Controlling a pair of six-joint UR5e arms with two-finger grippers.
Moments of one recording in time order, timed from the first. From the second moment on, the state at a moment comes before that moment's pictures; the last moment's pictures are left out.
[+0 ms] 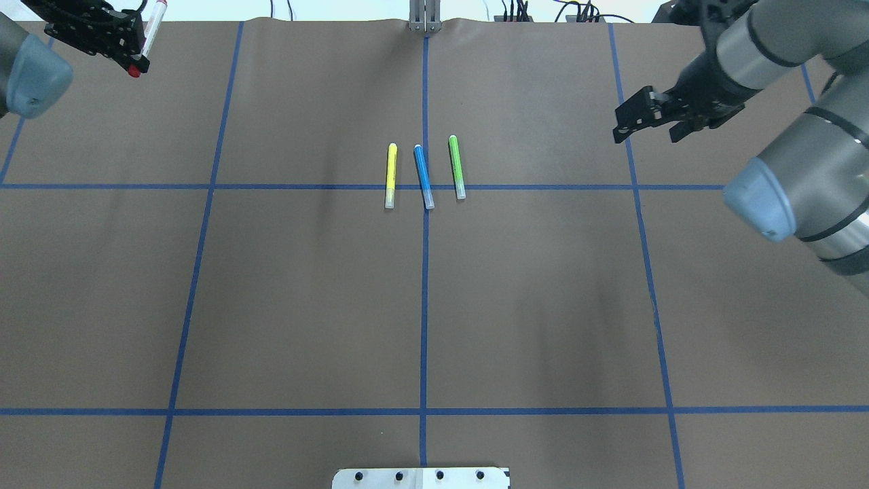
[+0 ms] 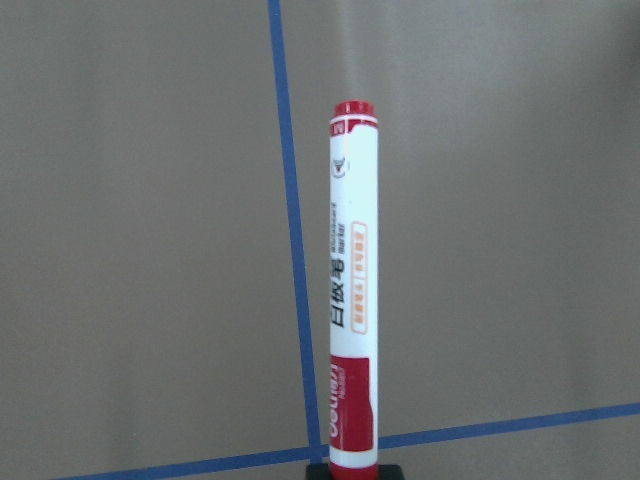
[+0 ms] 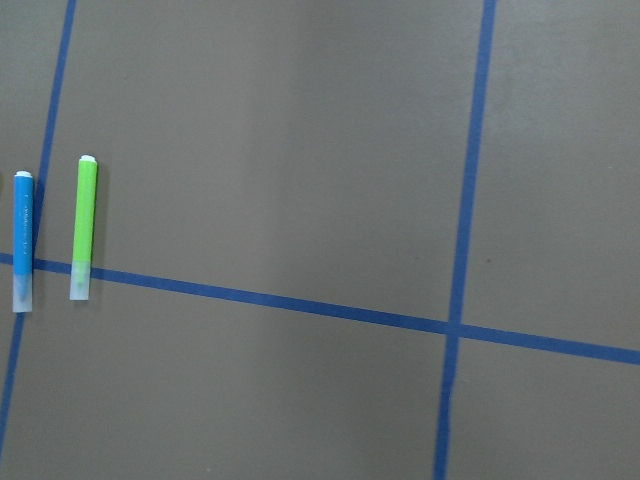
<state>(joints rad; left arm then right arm) -1.22 -2.15 -1.48 -1.59 -2.38 -0.53 0.98 -1.11 1.81 -1.51 2.25 0.81</state>
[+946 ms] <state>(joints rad) -1.24 -2.14 -1.48 -1.59 -2.39 -0.52 0.70 -0.80 1.49 -1.43 2.03 0.92</state>
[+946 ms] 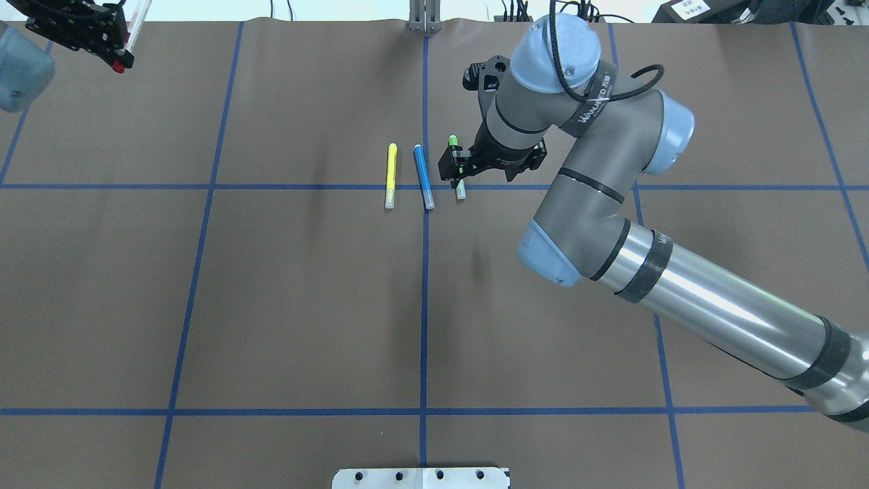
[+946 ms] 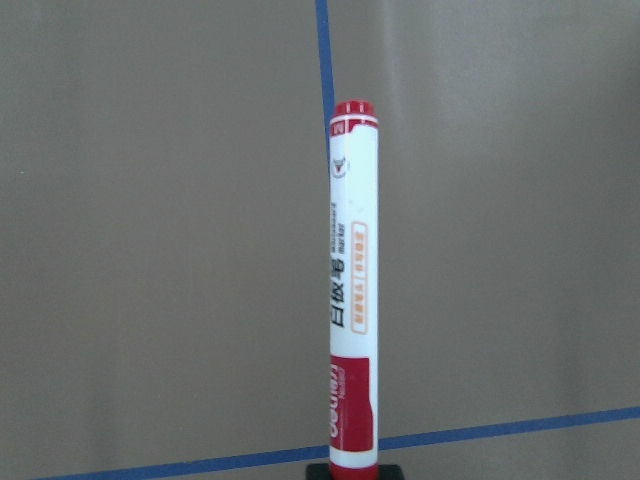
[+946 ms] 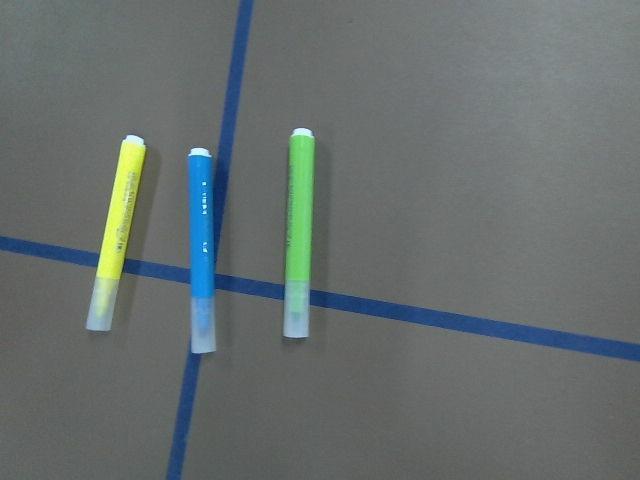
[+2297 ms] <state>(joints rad) -1.24 -2.14 -1.47 -1.59 -2.39 -0.52 0.61 -0.58 1.08 -1.32 1.91 0.92</state>
